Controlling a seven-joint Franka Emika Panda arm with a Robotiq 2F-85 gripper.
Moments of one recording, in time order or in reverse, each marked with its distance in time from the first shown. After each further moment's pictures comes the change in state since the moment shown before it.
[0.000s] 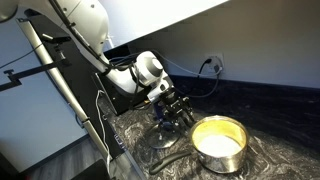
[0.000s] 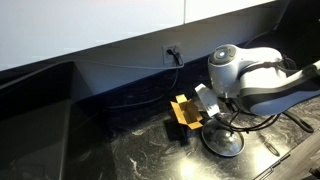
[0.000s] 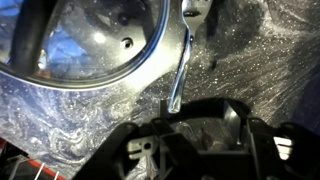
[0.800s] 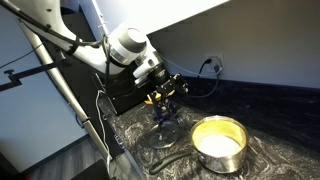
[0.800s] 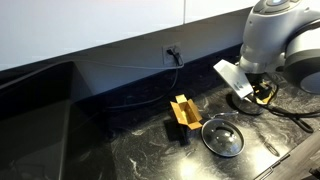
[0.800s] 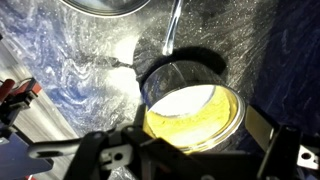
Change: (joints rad) arm -0.040 -0.369 -0.010 -0.213 0.096 -0.003 -0.262
